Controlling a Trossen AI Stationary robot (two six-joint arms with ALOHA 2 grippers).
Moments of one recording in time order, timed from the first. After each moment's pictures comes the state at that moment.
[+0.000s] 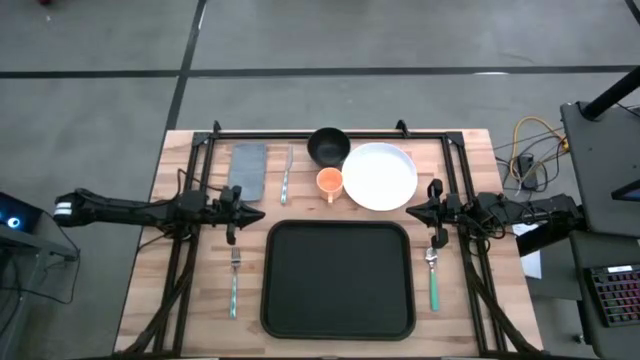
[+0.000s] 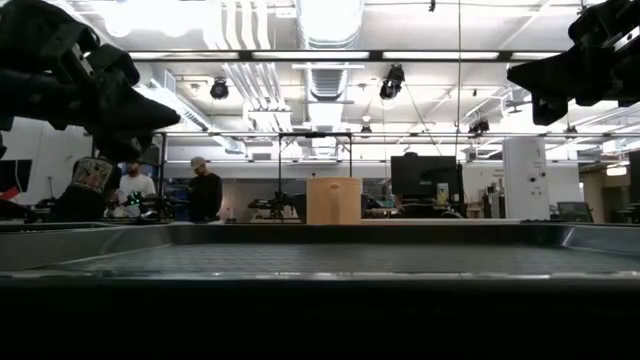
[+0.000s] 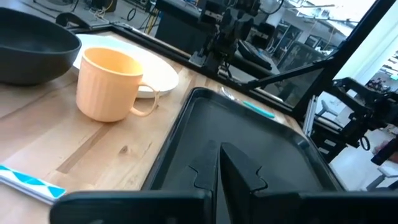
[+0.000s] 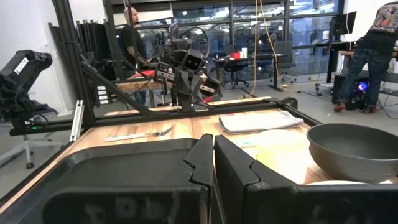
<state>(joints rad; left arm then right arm) 0.04 0.50 0.01 0.32 -0.01 -0.43 0.14 0.02 0.01 0.09 0.20 0.10</state>
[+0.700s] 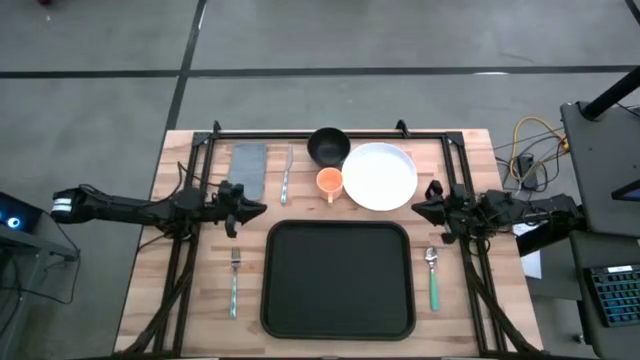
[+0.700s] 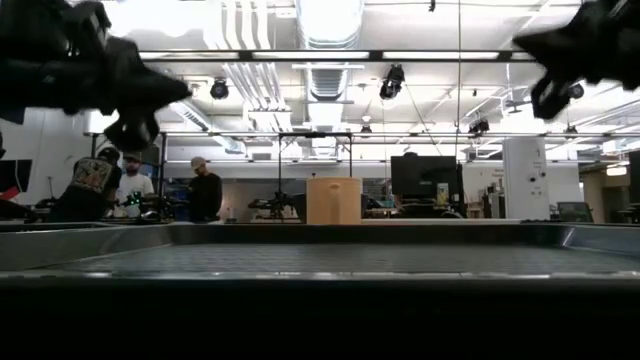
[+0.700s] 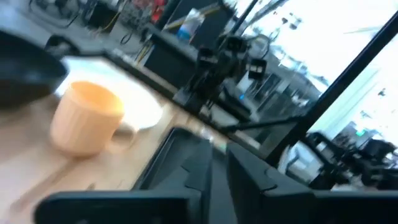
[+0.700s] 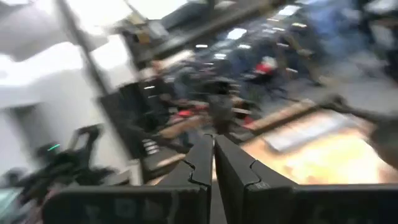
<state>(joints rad) 0.04 0.54 0.05 0.56 -0.03 -0.59 0.14 0.03 0.06 0.22 0.12 0.41</state>
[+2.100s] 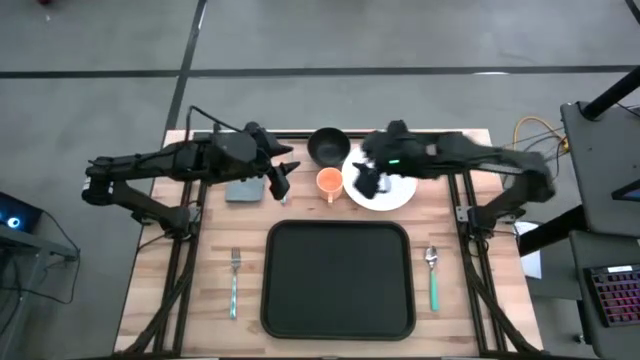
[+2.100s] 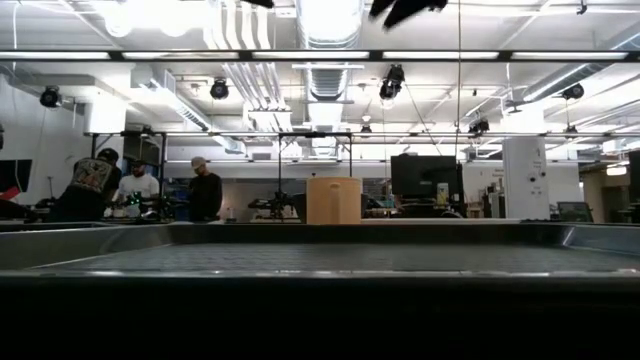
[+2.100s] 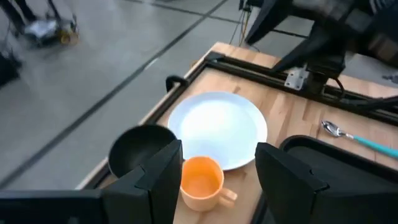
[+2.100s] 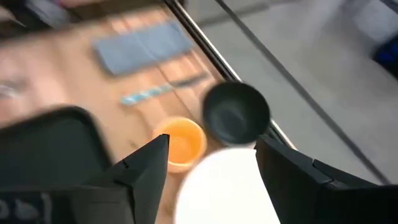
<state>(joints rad) 0.04 1.25 1.45 -0.67 -0.42 -0.24 -0.06 1.54 1.71 -1.02 0.48 0.29</state>
